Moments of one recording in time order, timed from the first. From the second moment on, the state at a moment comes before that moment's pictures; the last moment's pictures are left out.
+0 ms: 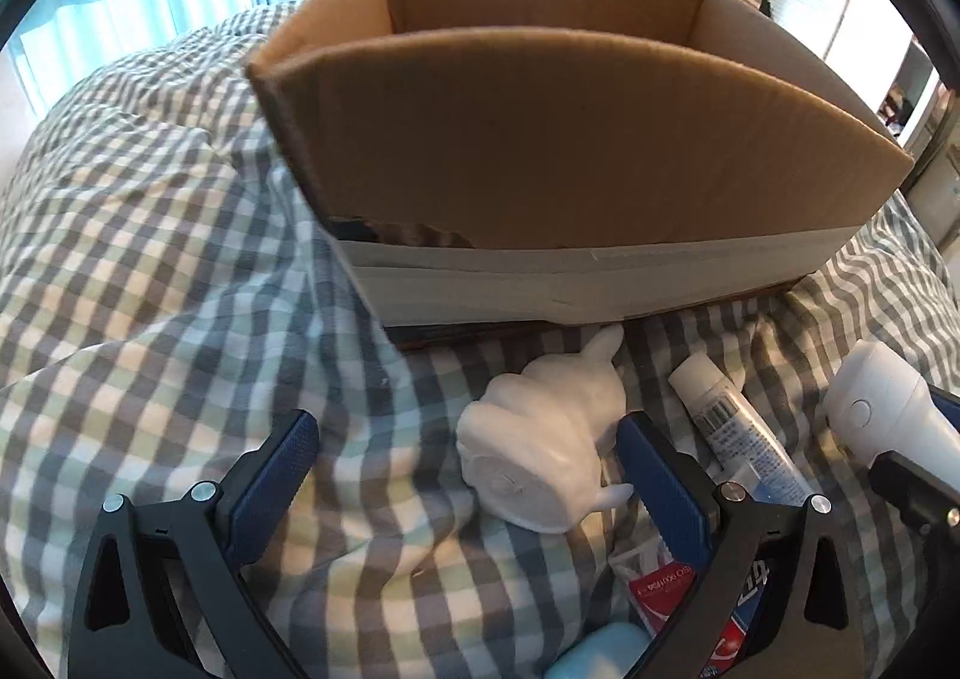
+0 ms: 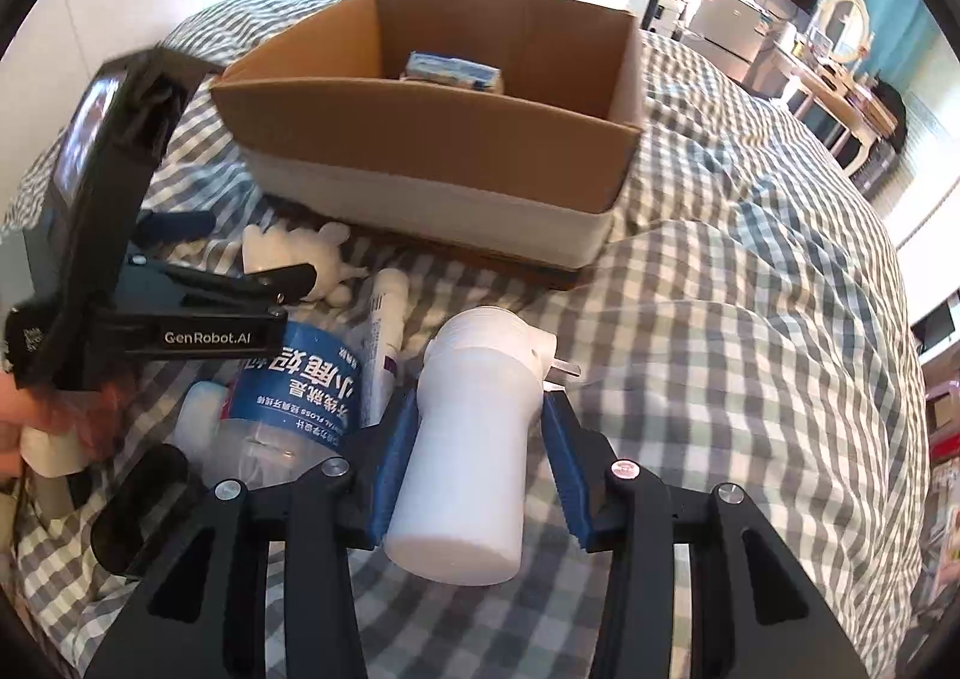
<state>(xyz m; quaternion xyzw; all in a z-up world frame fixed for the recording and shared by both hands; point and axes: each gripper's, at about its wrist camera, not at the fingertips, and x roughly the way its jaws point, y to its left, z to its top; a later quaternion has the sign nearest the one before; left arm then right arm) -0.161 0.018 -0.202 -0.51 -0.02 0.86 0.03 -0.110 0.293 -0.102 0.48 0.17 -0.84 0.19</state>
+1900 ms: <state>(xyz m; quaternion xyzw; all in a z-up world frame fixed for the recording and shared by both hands) -0.023 0.052 -0.069 -0.41 0.03 0.91 0.08 -0.028 0.287 -0.013 0.39 0.15 -0.89 0.20</state>
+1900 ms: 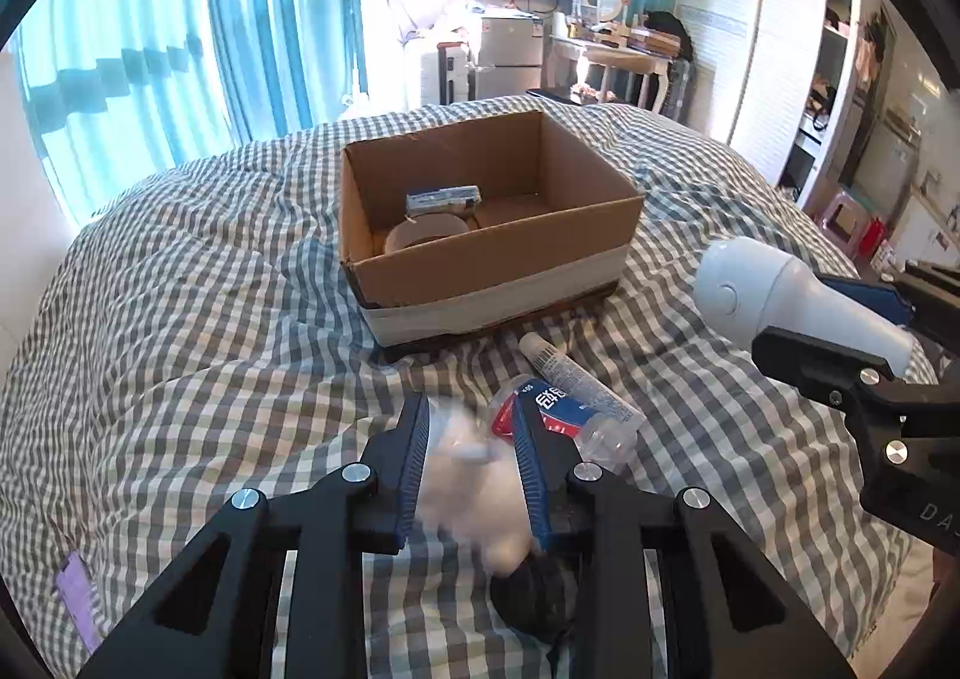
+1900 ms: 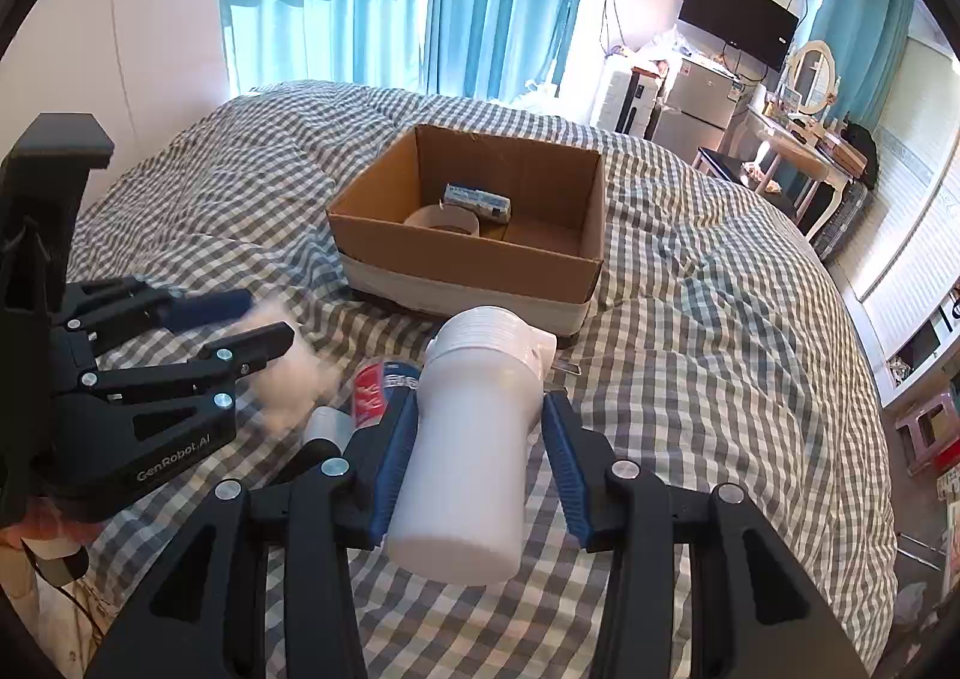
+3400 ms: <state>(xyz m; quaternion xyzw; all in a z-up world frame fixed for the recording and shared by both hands) -0.089 0.036 -0.159 -0.51 0.01 0.86 0.07 -0.067 0.292 -0.054 0.44 0.14 -0.86 0.20</state>
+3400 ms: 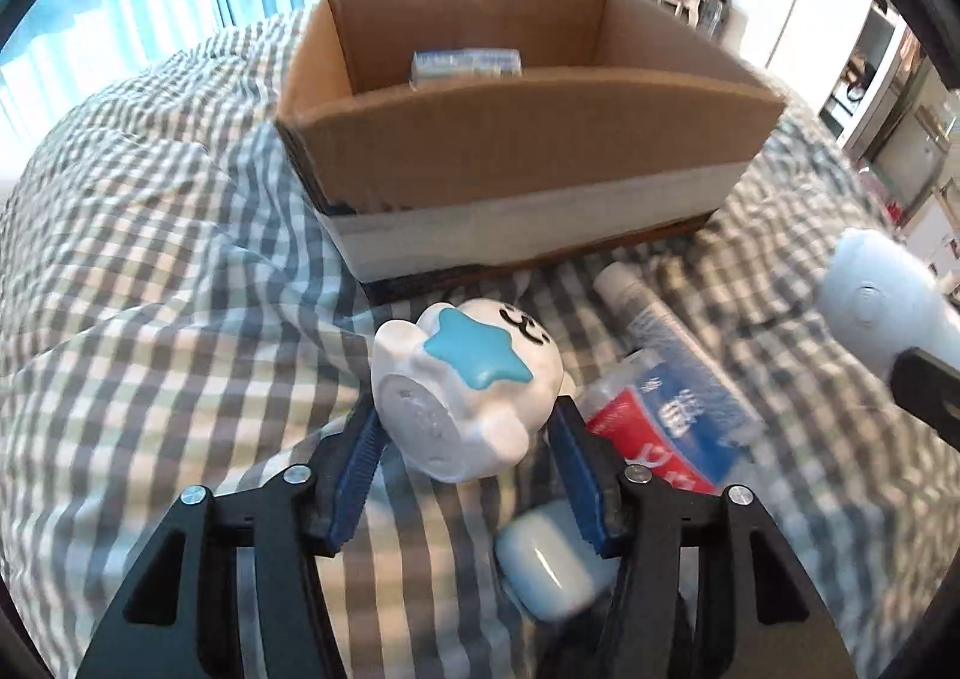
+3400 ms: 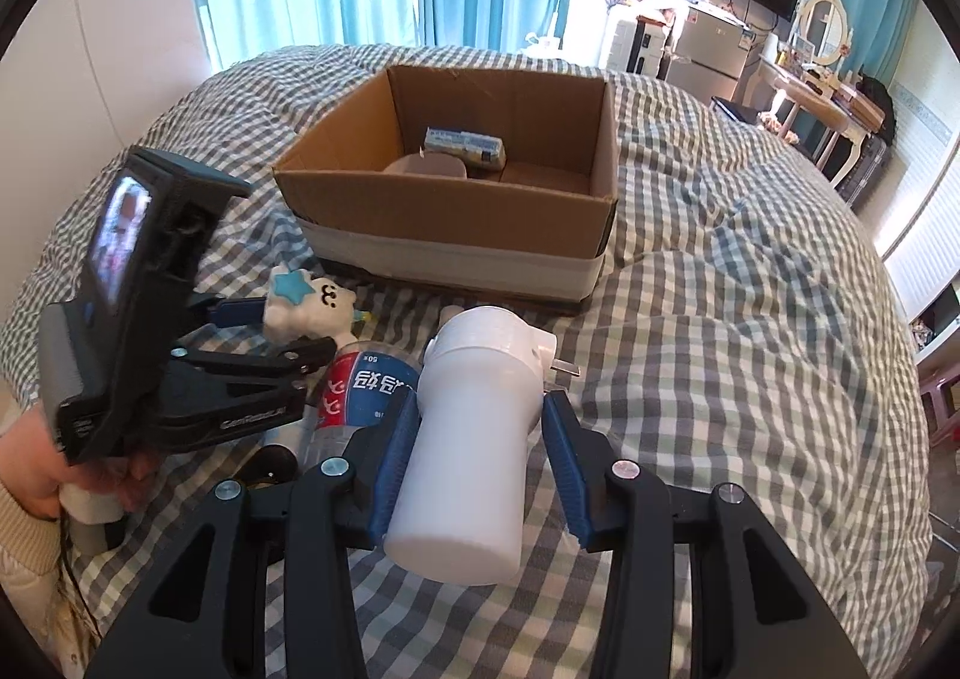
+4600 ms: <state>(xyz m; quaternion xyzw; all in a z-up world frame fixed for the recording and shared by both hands) -0.156 0.035 -0.192 -0.53 -0.04 0.85 0.06 -0.118 0.300 -0.064 0.45 0.10 -0.86 0.20</state>
